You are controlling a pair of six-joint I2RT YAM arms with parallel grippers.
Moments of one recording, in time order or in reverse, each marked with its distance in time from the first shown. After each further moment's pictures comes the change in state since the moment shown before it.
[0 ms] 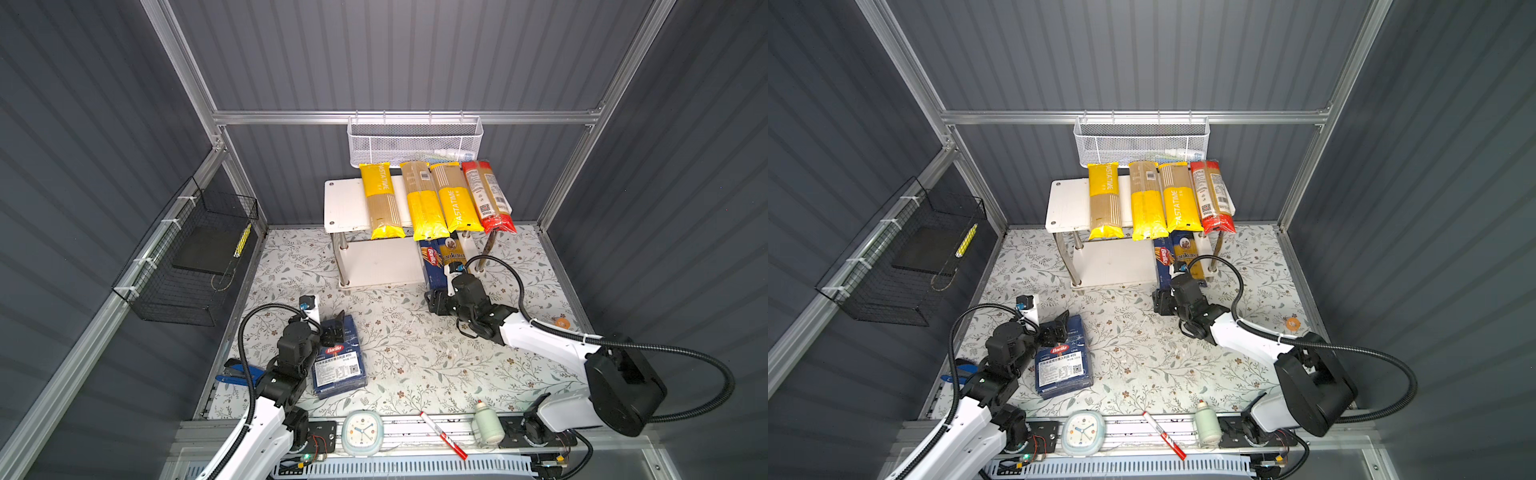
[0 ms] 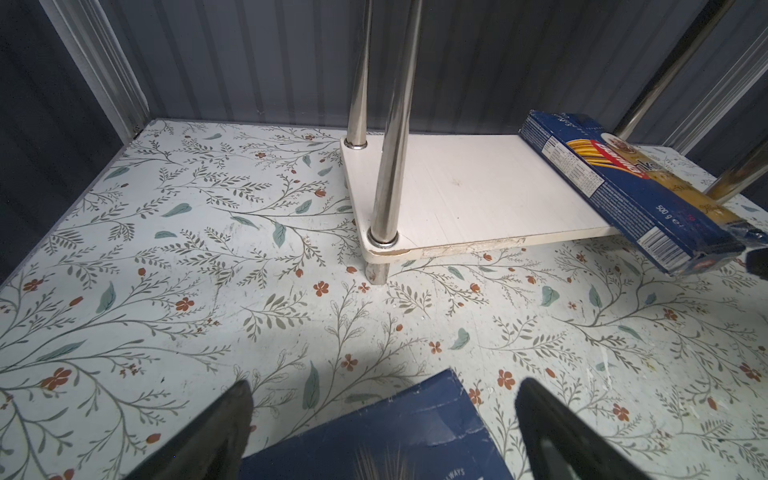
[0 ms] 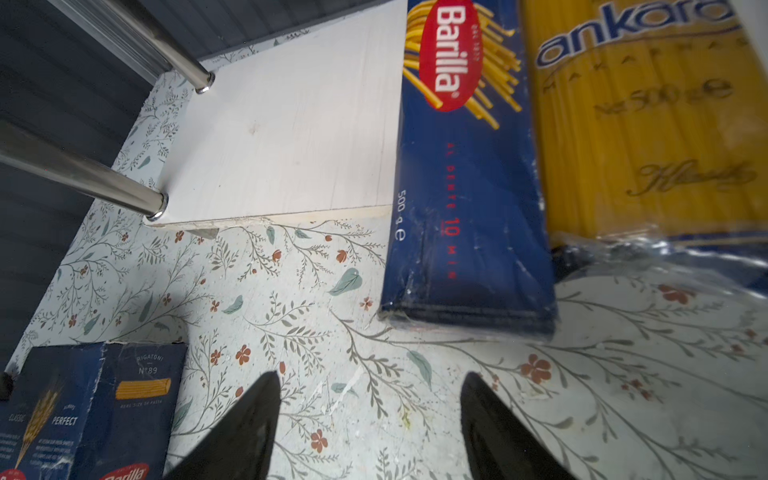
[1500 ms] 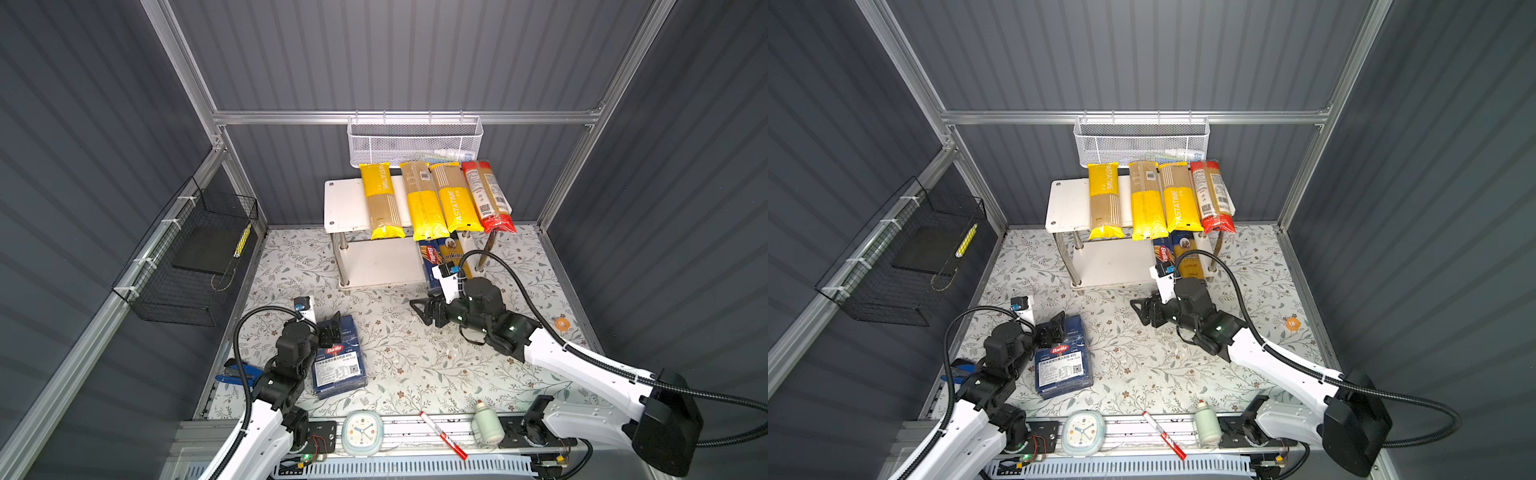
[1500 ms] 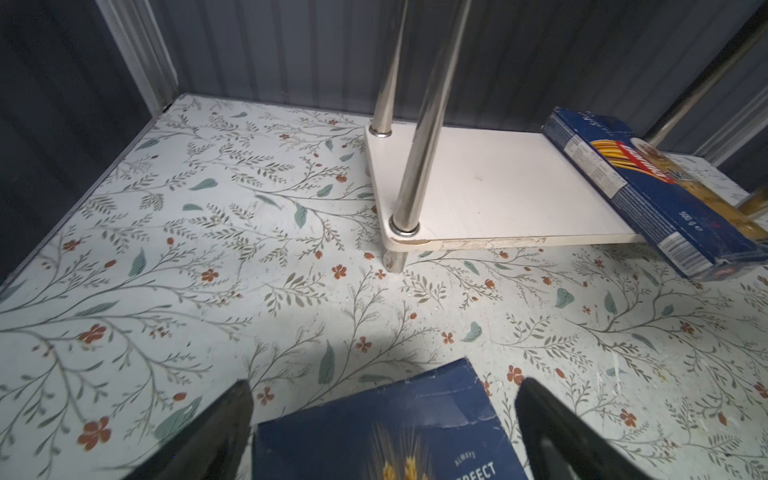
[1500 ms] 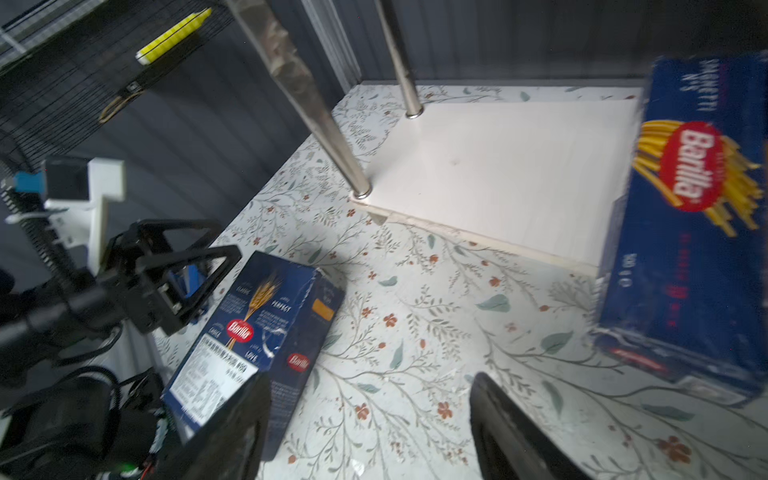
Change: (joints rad) left arm 0.000 -0.022 0.085 -0.186 -0.070 -0.114; right arm 0.159 -0.282 -0.013 -0.034 -0.208 -0.150
